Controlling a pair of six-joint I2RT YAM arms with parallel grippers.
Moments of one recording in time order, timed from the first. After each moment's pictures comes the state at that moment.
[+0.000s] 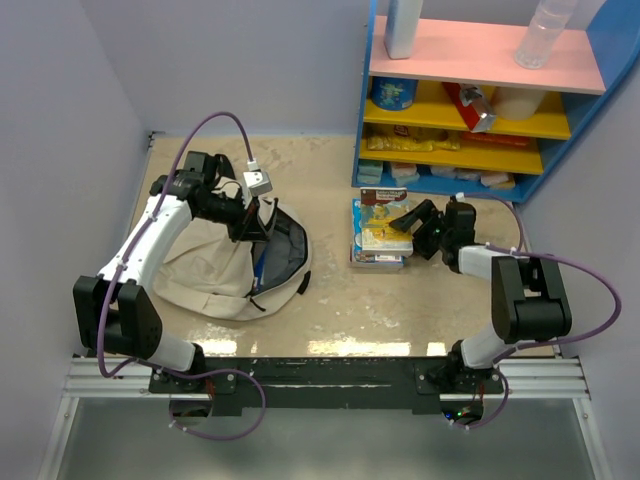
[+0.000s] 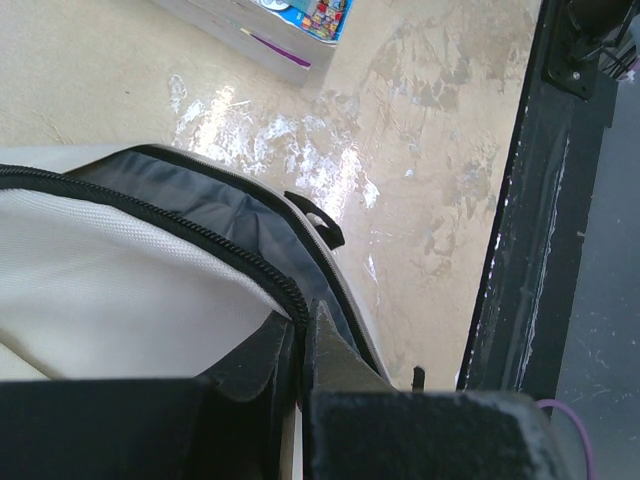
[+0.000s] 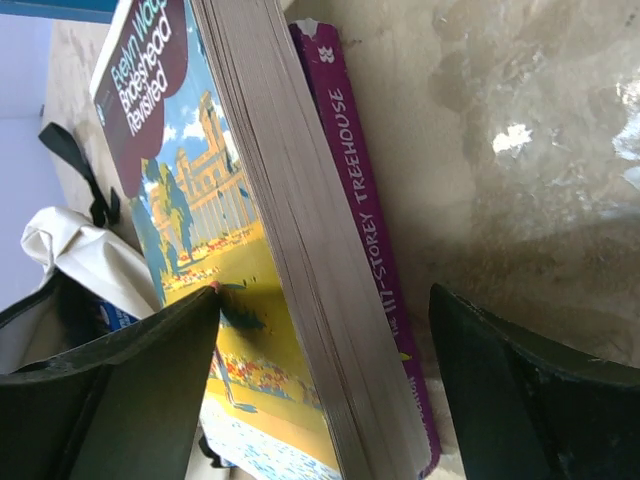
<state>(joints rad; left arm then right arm) -0.16 1.48 1.29 -0.98 0.93 0.72 0.04 1.56 0.62 0.28 -0.33 0.89</state>
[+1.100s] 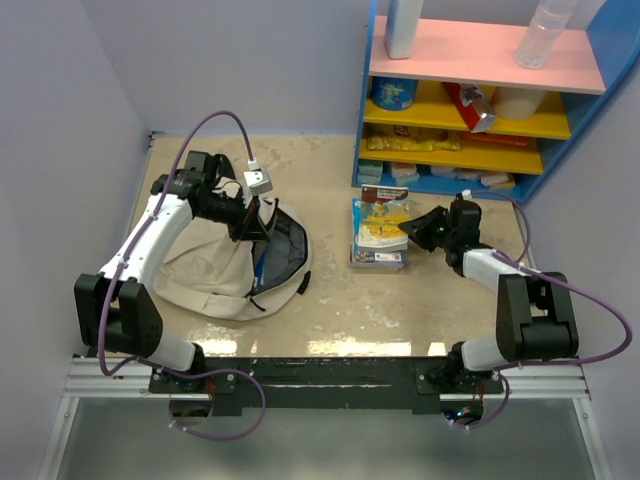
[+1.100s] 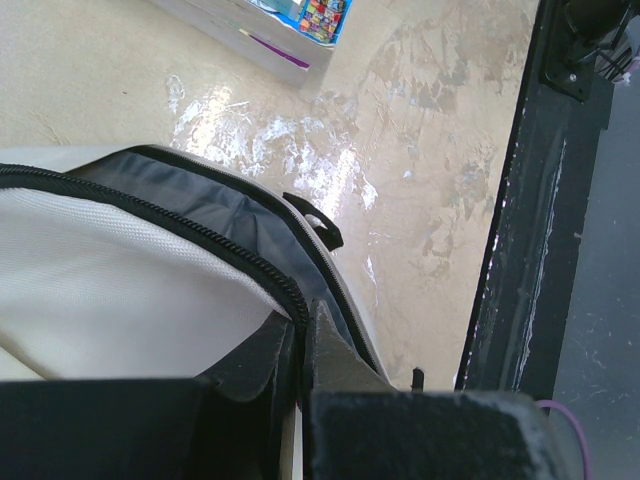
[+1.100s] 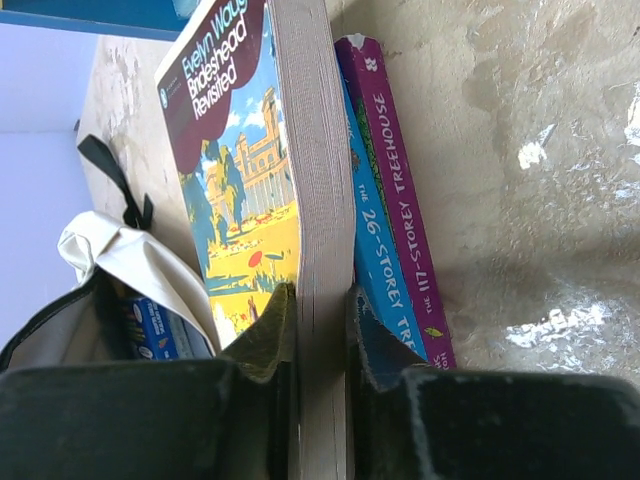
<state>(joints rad) -0.16 1.49 1.30 -0.98 0.94 0.71 0.04 1.45 0.62 0.23 -0.30 0.92</state>
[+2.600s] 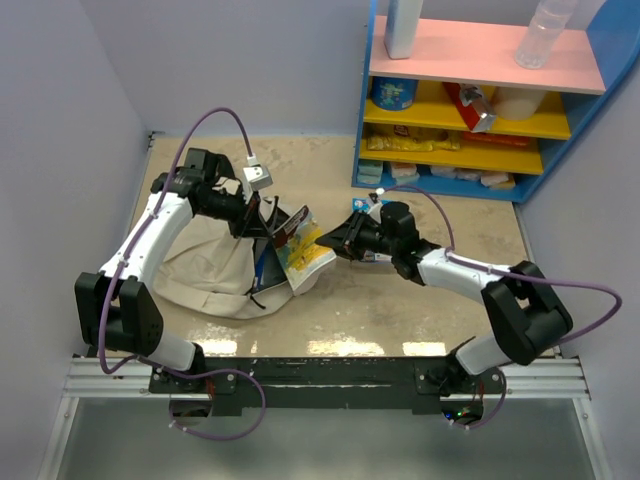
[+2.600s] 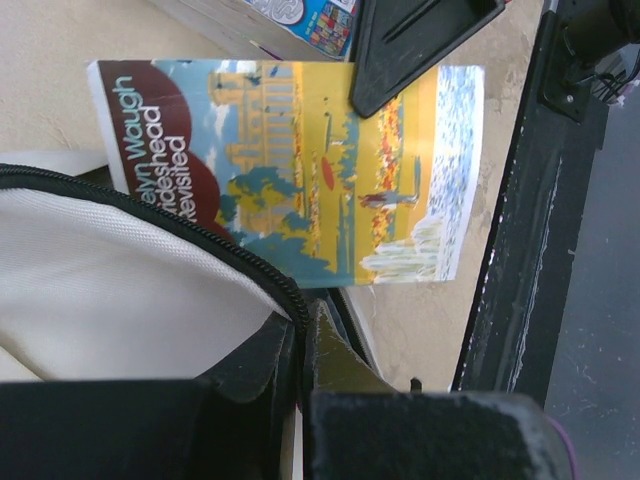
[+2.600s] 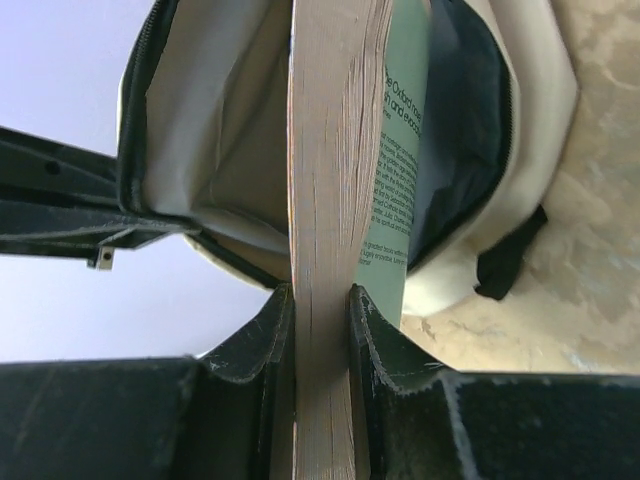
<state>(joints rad) -0.16 1.49 1.31 -0.96 0.94 0.65 0.55 1.46 0.70 0.39 -0.48 1.27</state>
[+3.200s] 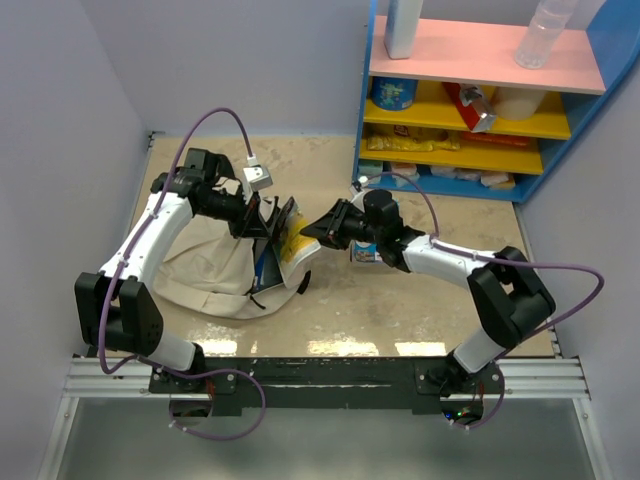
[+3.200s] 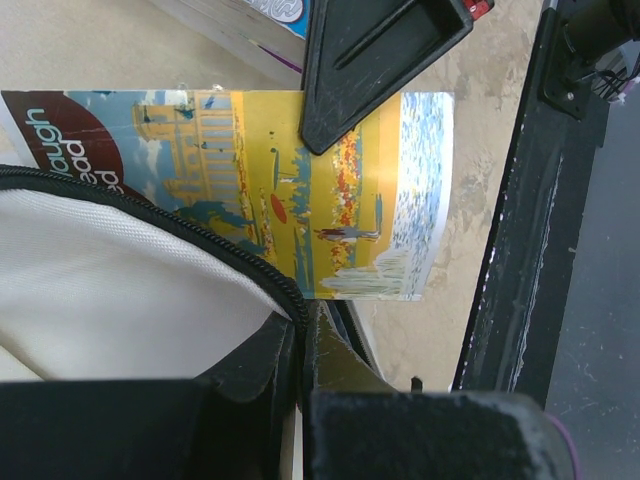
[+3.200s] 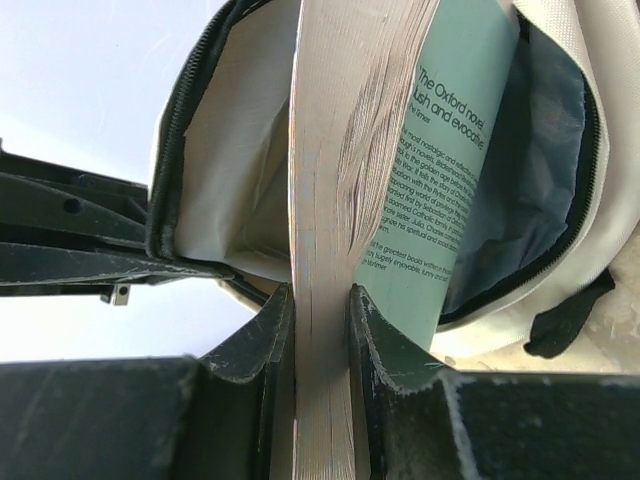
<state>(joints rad) -0.16 1.49 1.31 -0.96 0.94 0.66 0.62 1.61 0.88 0.38 -0.45 1.26</state>
